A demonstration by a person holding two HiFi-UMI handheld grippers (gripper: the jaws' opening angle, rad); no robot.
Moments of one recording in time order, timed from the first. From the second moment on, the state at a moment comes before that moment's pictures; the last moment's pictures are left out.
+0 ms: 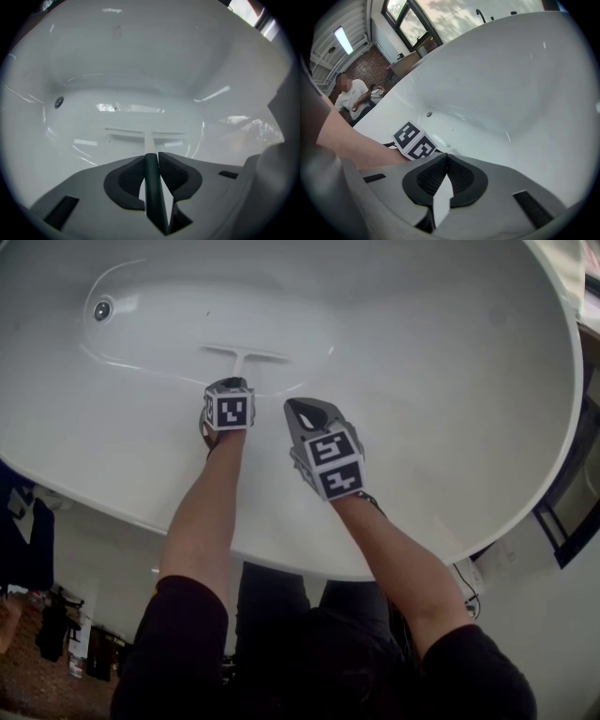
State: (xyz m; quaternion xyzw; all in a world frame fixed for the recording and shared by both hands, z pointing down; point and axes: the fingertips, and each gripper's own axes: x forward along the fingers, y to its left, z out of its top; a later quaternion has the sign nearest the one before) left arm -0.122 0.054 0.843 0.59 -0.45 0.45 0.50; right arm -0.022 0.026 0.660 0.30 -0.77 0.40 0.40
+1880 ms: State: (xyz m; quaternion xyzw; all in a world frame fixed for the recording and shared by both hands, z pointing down) left arm 0.007 0.232 0.107 0.75 -0.61 0.21 0.10; right arm 0.064 0.211 0.105 0.23 -0.95 0.11 0.19
